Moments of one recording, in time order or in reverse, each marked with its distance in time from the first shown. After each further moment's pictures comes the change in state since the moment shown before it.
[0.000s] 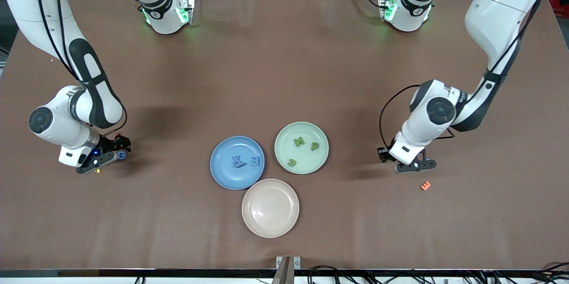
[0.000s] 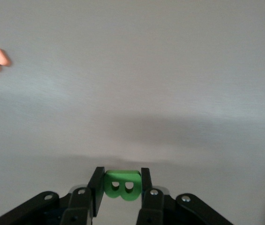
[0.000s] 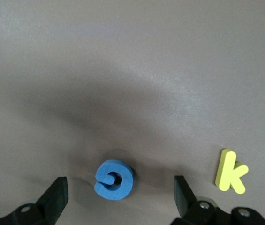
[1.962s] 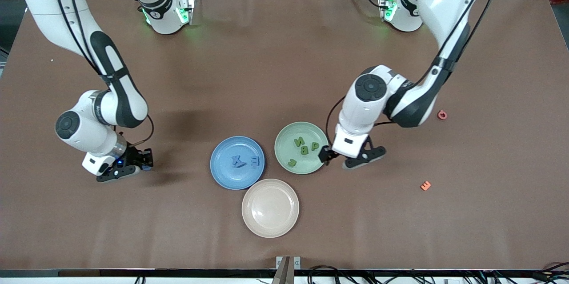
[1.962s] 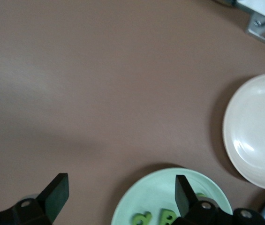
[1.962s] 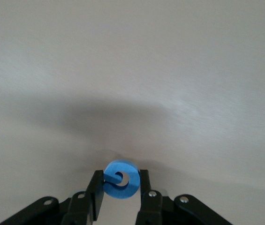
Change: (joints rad) left arm -0.367 -0.001 0.085 0.287 -0.008 -0.175 -0.480; right arm 0.092 -0.019 0.112 0.080 0.002 -0.032 0.446
